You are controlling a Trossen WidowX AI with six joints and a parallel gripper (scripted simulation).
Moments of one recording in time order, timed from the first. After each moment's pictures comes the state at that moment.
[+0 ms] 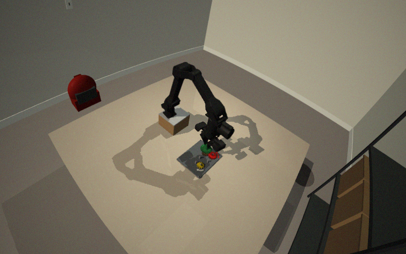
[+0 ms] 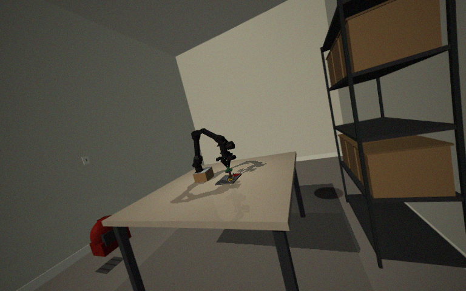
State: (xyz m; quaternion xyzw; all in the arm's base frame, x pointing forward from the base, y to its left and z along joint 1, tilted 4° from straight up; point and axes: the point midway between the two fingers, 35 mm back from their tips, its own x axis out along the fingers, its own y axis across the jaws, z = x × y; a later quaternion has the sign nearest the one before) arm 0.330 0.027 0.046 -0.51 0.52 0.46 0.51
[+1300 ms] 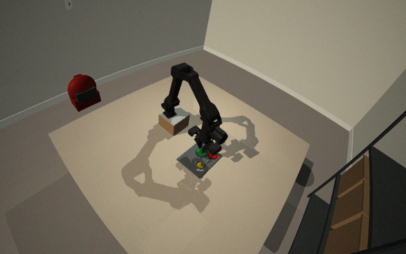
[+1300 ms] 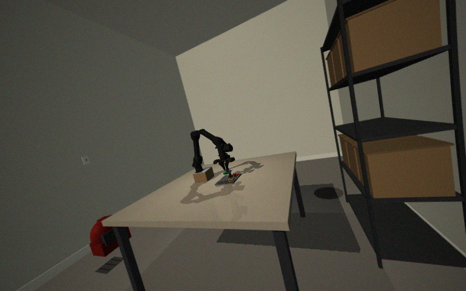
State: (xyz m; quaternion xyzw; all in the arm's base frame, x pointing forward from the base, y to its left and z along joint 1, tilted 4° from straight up) arm 0.328 -0.007 0.036 -0.55 0.49 0.50 0.46
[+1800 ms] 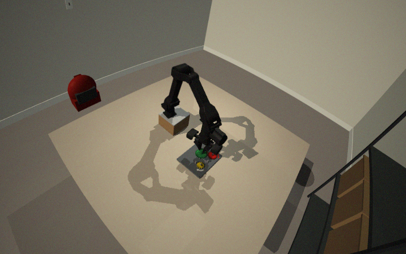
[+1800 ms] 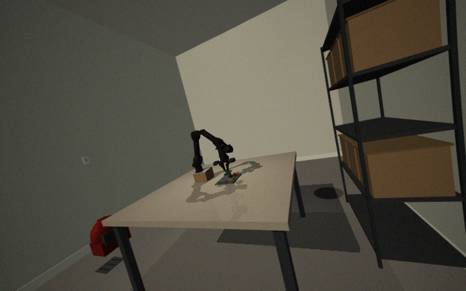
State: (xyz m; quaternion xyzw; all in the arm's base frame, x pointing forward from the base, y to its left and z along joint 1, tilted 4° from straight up) arm 0.330 -0.007 0.027 -0.59 0.43 0.54 0.41
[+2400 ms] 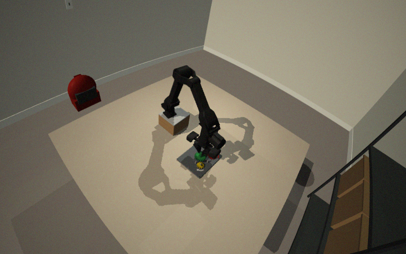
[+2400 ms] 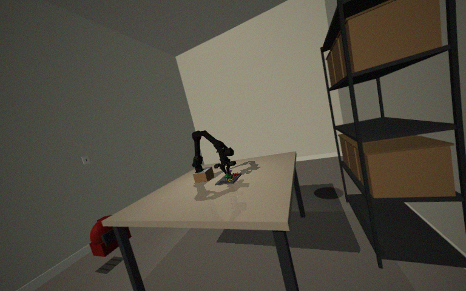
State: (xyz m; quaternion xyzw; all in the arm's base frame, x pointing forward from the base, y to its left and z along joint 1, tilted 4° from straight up) arm 0.330 -0.009 0.001 -0.57 0.46 0.52 0.43
